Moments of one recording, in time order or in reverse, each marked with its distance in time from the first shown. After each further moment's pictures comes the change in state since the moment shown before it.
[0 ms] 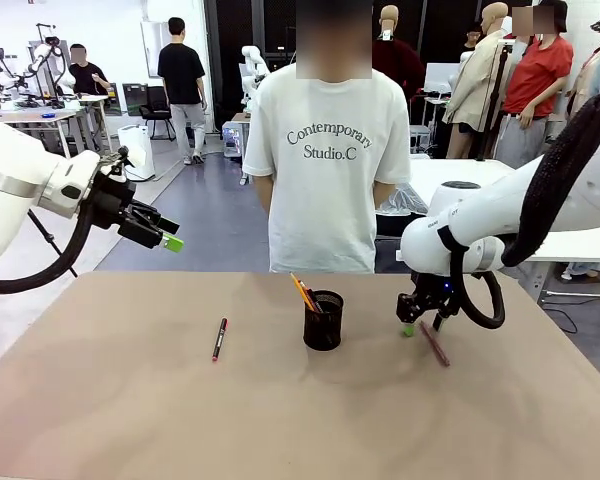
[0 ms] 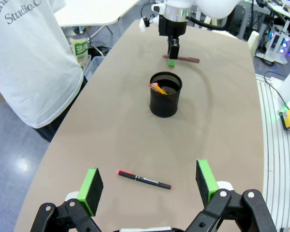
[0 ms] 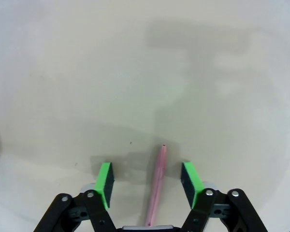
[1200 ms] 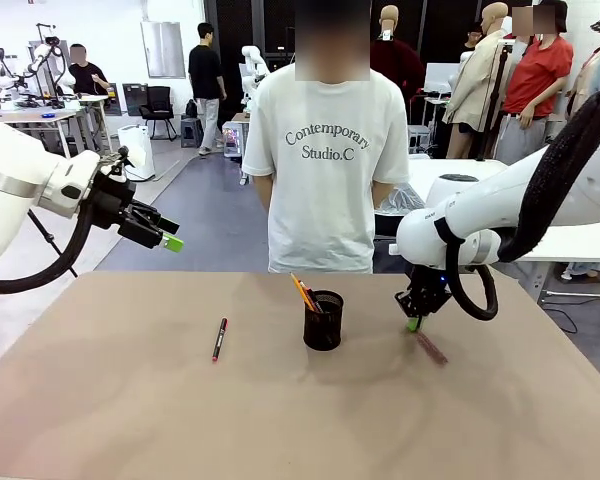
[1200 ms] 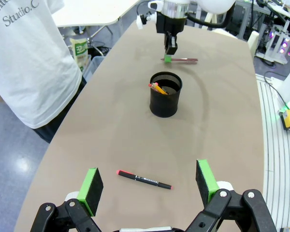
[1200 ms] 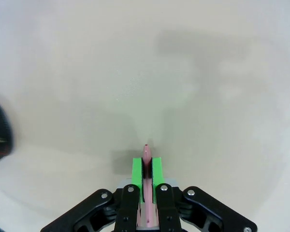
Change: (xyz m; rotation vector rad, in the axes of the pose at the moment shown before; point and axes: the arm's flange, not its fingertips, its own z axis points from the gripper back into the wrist) left arm 0.000 0.000 0.000 0.000 0.000 0.000; right arm 0.010 0.017 0.020 0.055 -0.060 0.099
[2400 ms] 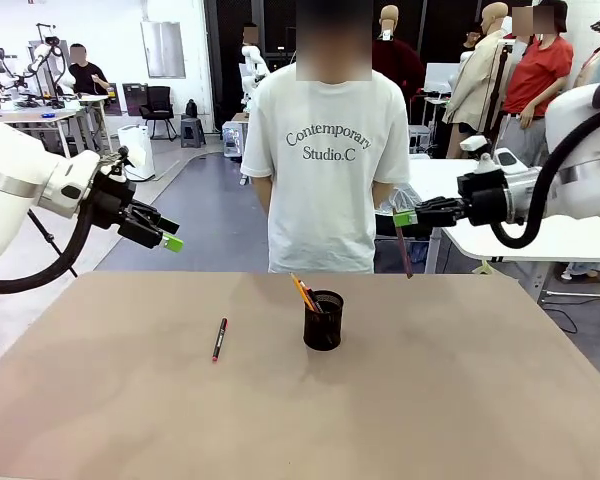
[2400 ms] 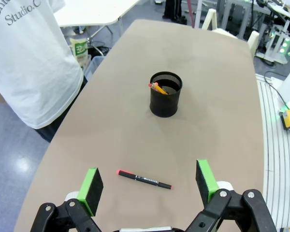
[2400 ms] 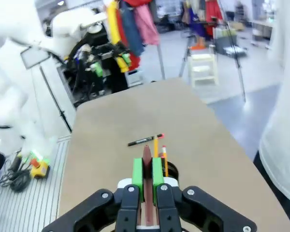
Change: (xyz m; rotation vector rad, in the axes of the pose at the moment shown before) left arm 0.000 0.000 0.000 0.000 0.000 0.000; right arm -0.072 -0.033 0.159 0.814 -0.921 0.797
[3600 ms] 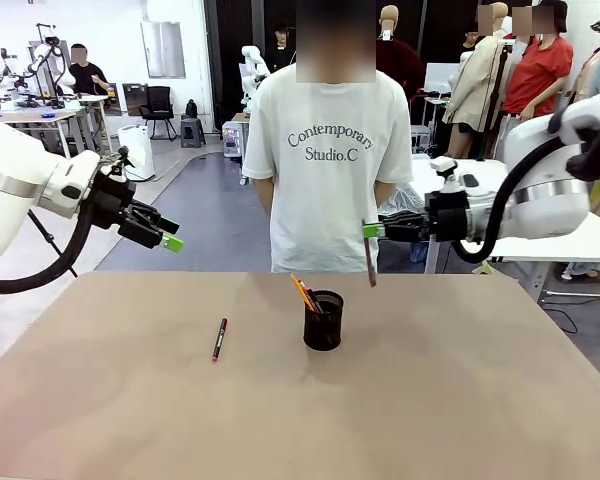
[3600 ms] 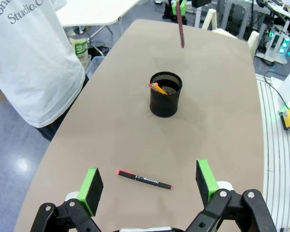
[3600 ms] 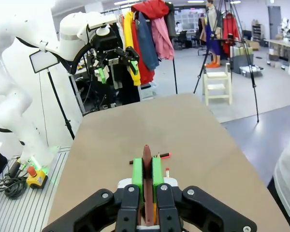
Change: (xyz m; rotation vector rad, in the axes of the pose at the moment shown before) left arm 0.000 0.000 0.000 0.000 0.000 0.000; right arm -0.024 -0.029 -0.073 0.064 -0.083 0.018
